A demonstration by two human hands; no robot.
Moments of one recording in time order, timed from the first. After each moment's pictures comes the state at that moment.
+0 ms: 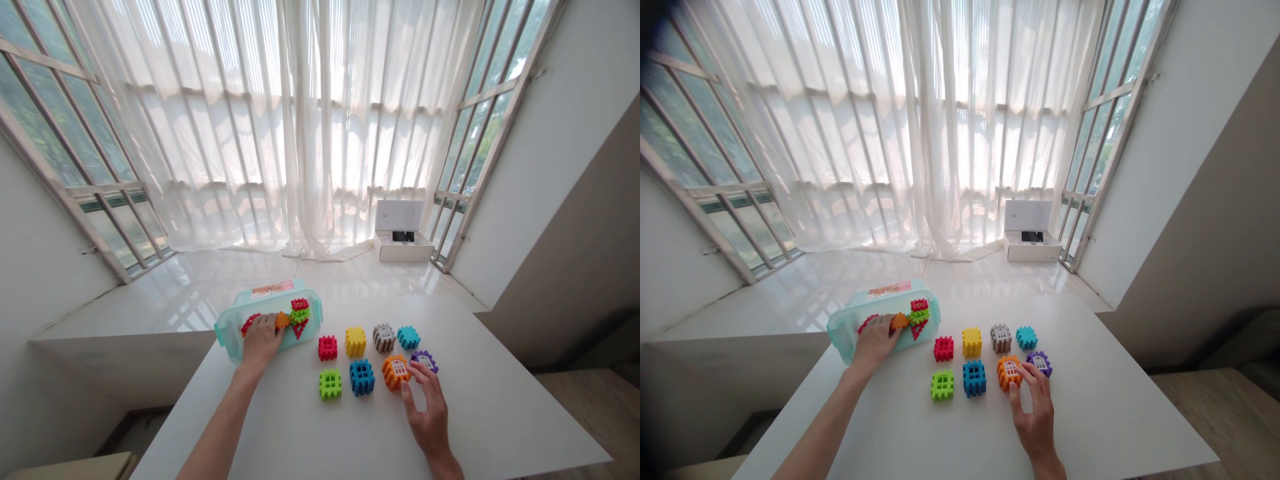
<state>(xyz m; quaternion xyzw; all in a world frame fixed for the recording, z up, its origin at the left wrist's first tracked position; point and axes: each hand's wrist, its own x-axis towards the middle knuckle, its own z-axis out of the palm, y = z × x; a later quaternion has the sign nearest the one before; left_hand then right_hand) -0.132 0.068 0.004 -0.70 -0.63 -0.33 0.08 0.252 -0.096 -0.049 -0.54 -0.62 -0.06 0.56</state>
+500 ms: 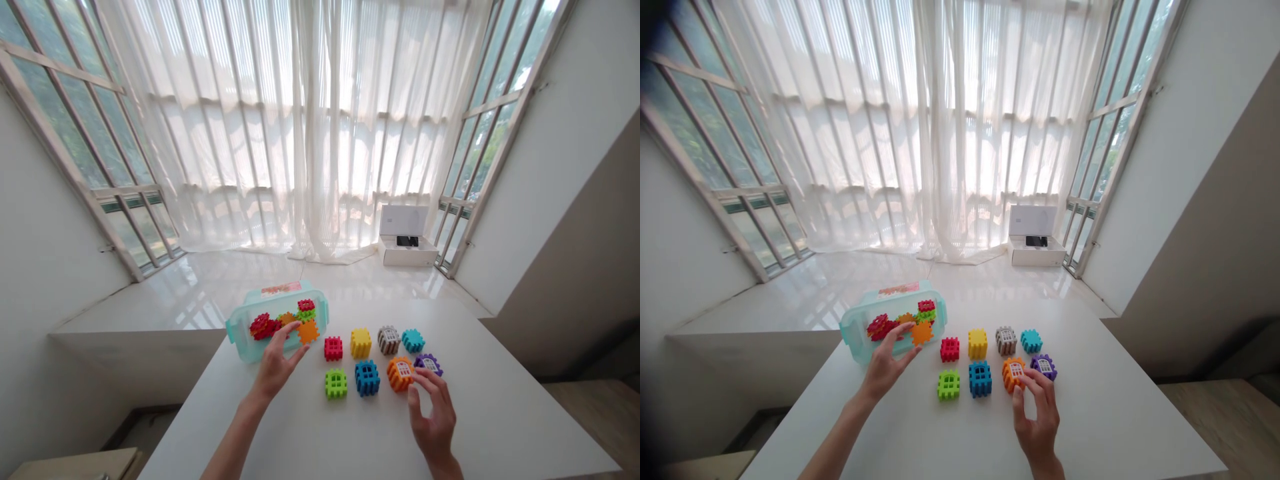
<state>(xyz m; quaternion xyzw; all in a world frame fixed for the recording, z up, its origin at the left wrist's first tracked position) -0.100 -0.002 0.016 -0.71 -0.49 -0.50 -0.09 0.233 -0.101 -0.021 -0.48 -0.61 -0.13 0.61</state>
